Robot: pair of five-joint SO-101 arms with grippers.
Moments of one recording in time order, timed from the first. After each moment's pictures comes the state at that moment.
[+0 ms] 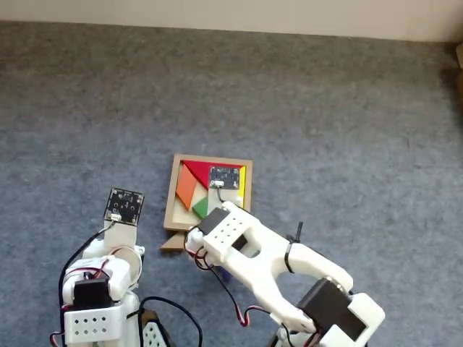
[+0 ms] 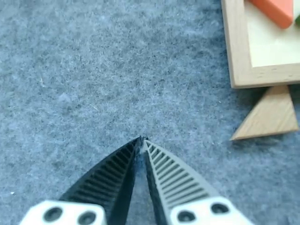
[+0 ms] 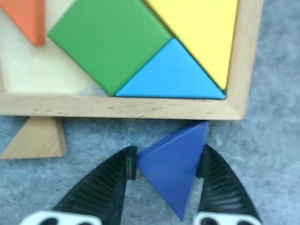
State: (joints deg) left arm -12.4 -102.1 96.0 76.4 -10.5; right arm -54.5 0.4 41.7 55.2 -46.8
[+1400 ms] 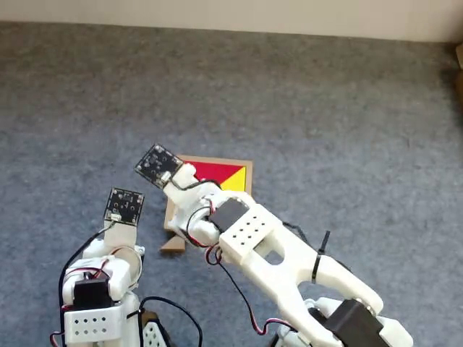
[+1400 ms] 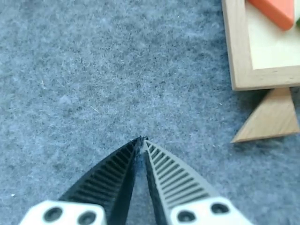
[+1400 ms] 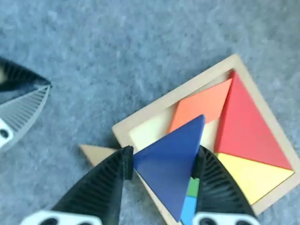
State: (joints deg) left arm -12.4 -102.1 96.0 76.4 -10.5; right arm -52.1 -17.3 38.7 41.6 13.2
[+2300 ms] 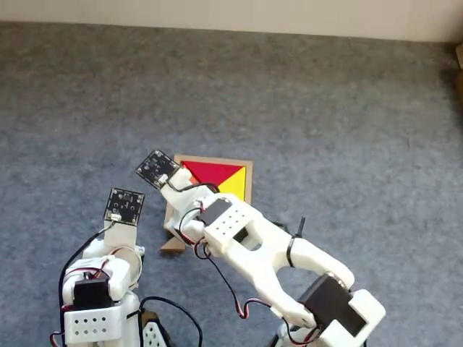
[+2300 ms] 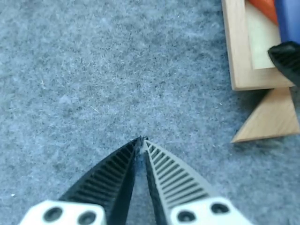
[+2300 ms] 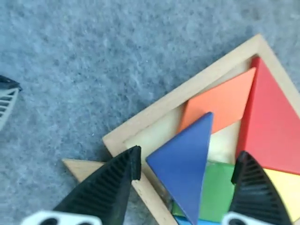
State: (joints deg) left arm -12.4 -102.1 96.0 76.4 -10.5; right arm -52.8 -4.4 38.7 32.3 10.3
